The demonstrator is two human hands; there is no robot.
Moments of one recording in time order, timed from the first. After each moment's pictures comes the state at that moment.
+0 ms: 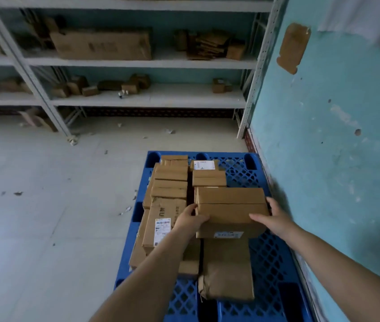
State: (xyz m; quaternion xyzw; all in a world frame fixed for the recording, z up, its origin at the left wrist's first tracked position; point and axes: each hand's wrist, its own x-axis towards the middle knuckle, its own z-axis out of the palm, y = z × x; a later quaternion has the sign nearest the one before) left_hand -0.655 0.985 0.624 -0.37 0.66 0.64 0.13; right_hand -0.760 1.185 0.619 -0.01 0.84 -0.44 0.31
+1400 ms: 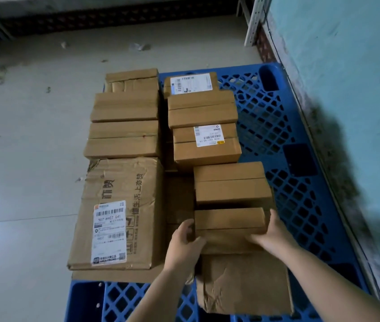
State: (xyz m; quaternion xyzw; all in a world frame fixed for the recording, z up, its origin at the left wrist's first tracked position) left_hand -0.774 0.979 0.210 -0.45 0.65 0.58 0.19; right_hand -0.874 1.161 0.177 0.11 0.87 -0.26 0.40
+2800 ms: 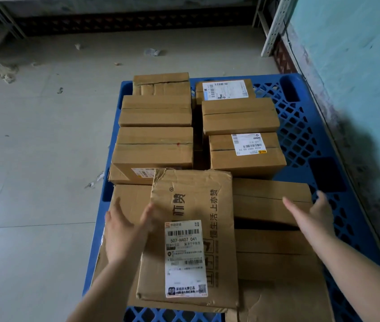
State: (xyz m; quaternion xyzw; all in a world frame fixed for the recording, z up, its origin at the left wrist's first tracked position) left_hand -0.759 0.805 0.209 -0.52 0.75 0.41 -0.04; right_hand -0.922 1.097 0.178 0.20 0.89 -0.38 0.16
